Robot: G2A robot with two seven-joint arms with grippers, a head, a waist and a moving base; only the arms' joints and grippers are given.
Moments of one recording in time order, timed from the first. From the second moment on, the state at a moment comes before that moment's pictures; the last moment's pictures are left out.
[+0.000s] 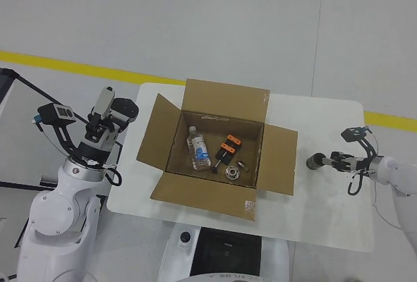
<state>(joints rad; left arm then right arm) 1.79 -1.23 -1.76 -2.30 -0.25 -0.08 -0.30 -1.28 -0.91 1.53 -1.28 -0.54 -0.49 1.05</state>
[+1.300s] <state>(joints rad) 1.79 -1.23 -1.76 -2.30 -0.25 -0.08 -0.30 -1.08 -0.93 1.31 -1.05 -0.61 -0.48 0.99</state>
